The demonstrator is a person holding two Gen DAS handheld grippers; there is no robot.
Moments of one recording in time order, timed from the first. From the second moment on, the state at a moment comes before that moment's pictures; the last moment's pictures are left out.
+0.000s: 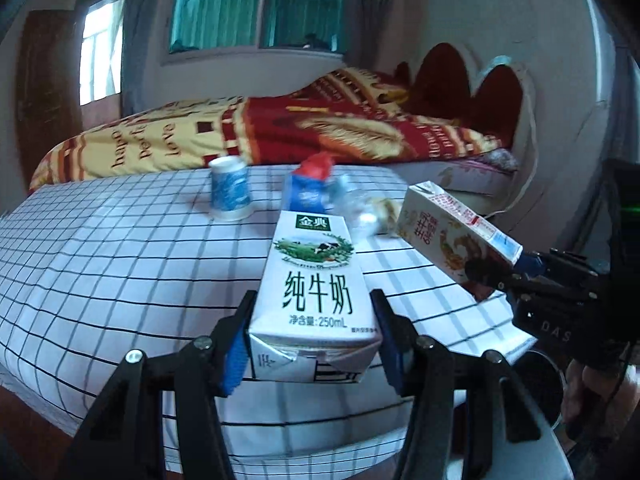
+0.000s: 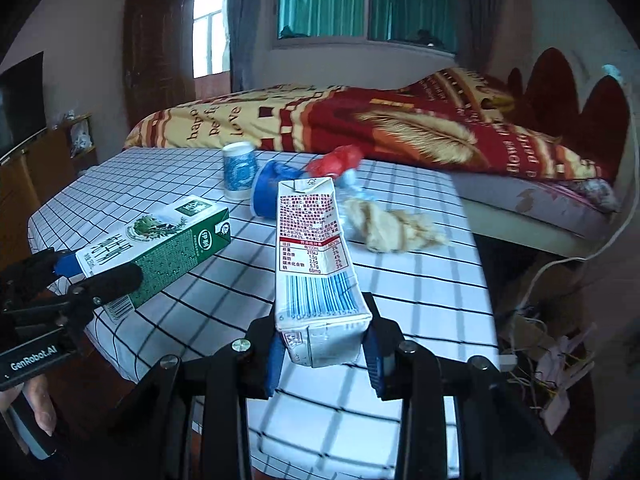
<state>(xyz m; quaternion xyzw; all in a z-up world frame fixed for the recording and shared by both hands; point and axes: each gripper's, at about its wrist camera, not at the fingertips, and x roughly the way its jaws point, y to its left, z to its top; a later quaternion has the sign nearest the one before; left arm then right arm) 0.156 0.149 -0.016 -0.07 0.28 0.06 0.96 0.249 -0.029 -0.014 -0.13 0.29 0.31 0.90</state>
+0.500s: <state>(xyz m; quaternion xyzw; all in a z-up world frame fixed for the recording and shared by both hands) 0.165 0.038 -0.008 -0.03 0.27 -0.07 0.96 0.234 -0.169 -0.005 -0.07 0.29 0.21 0.93</state>
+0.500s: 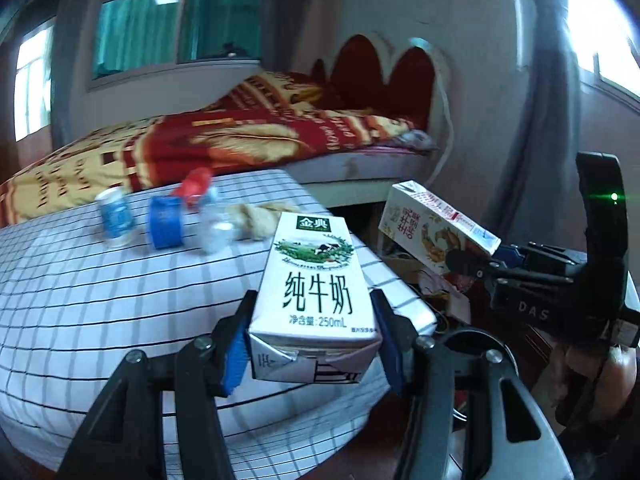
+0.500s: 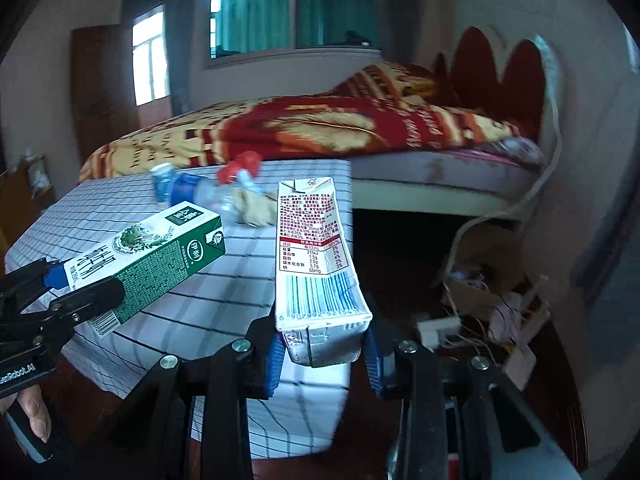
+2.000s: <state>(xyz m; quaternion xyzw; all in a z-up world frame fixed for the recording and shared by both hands) 0.186 -0.184 -0.091 0.04 0.38 -0.28 0.88 0.194 -0.420 -0.121 0.00 0.42 0.00 0.91</state>
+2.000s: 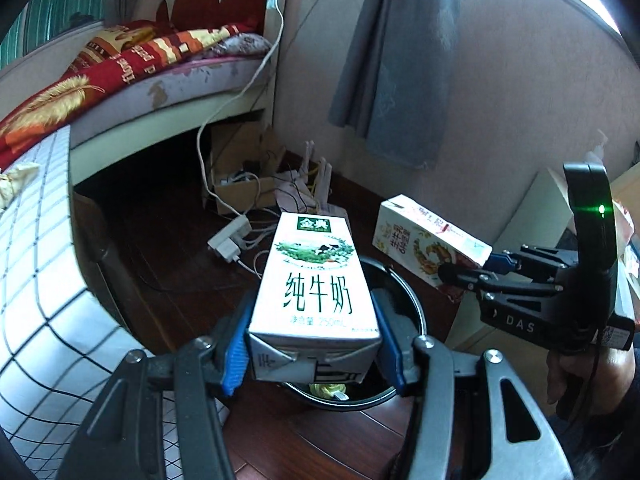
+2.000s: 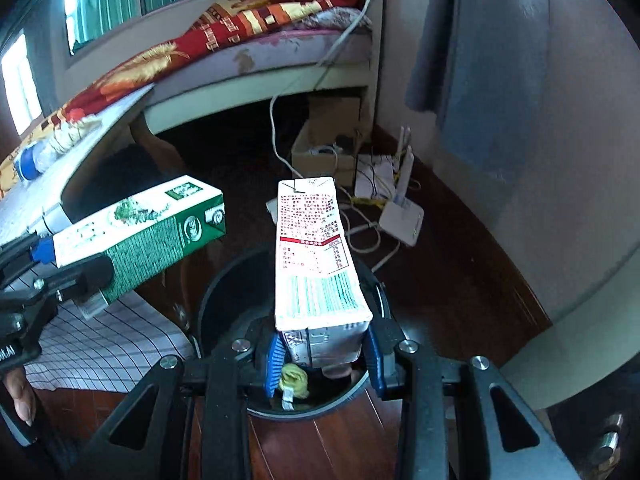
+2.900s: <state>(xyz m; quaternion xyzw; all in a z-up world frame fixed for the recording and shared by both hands) 0.222 -0.214 -0.159 0.07 0.46 -0.29 0.83 0.236 -0.410 -0.205 -0.03 0.50 0.05 0.86</state>
